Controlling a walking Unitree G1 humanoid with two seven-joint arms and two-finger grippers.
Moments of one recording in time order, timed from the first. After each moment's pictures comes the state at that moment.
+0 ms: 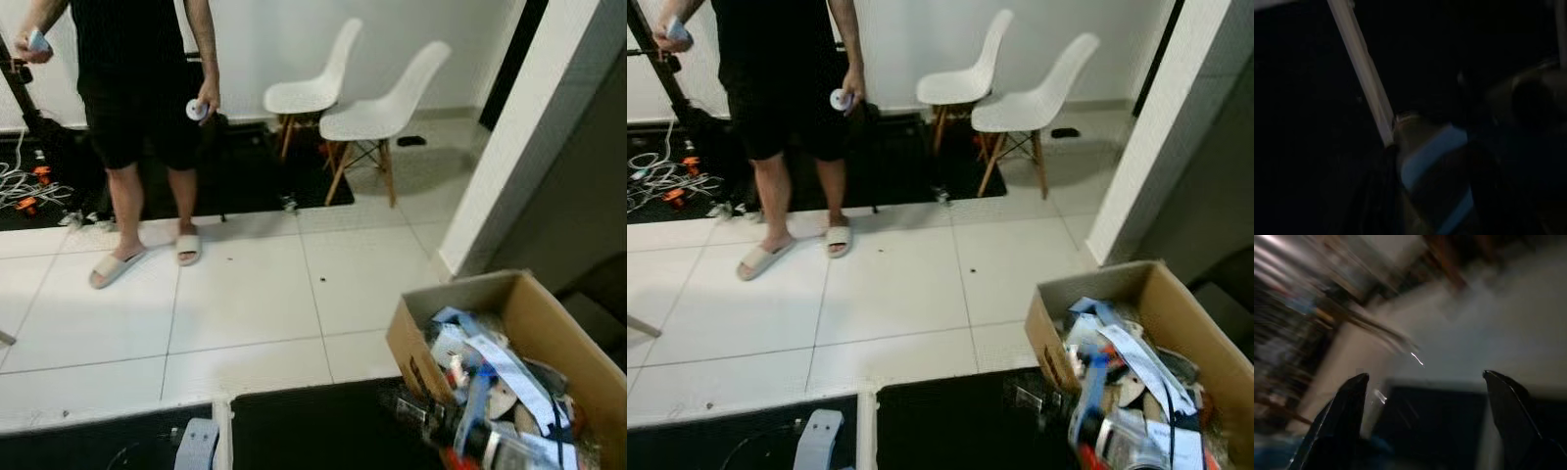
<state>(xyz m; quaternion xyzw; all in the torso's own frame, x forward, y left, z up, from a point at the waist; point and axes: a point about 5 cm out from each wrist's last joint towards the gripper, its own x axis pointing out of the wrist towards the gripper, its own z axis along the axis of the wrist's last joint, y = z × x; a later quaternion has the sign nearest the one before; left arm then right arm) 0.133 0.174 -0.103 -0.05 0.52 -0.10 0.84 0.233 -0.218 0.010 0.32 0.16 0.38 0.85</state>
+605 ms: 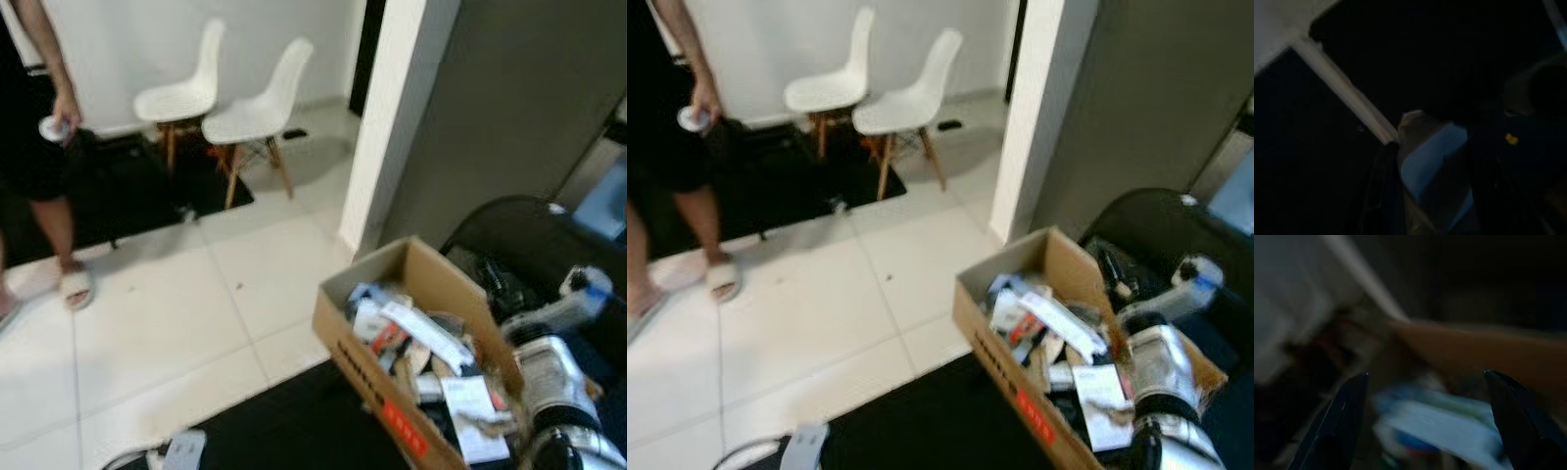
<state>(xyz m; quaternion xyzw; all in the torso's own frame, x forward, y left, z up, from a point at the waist) 0.134 0.175 -0.103 -0.05 0.52 -0.10 0.85 0.289 -0.312 0.059 0.25 0.04 -0.12 0.96</state>
